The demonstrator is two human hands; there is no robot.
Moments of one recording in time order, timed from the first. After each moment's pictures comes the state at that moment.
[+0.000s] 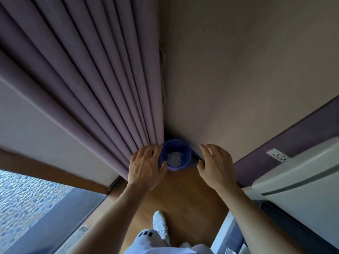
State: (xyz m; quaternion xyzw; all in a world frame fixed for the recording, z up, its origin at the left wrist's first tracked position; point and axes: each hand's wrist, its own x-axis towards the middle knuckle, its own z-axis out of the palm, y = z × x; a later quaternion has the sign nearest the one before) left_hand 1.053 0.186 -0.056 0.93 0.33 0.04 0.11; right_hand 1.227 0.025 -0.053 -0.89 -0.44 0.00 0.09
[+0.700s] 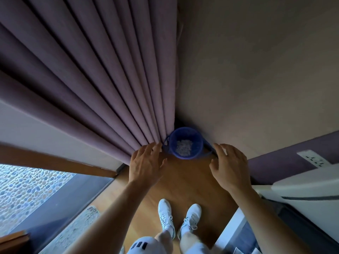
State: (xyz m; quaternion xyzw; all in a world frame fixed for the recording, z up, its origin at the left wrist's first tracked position) left_hand 1.058 0.231 -0.145 0.91 0.39 0.00 0.13; right_hand 1.257 0.053 -0.138 -0.89 -0.45 0.03 0.09
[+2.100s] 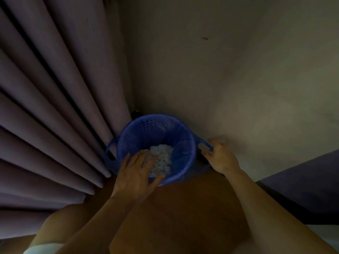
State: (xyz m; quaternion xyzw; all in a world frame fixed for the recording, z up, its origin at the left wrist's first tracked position) left_hand 1.220 0.280 -0.747 0.96 0.22 0.08 0.12; right_hand 1.471 0.115 -0.731 -0.93 -0.26 0.19 0.16
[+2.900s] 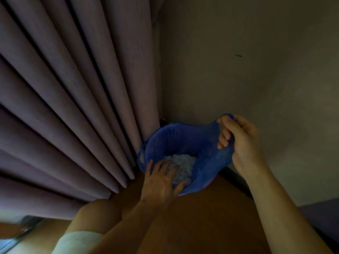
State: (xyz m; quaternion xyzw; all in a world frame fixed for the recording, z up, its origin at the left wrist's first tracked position) left_hand 1.226 0.269 -0.753 0.94 0.30 0.07 0.13; right_hand 1.410 0.174 -0.593 -0.58 -0.23 0.28 0.73
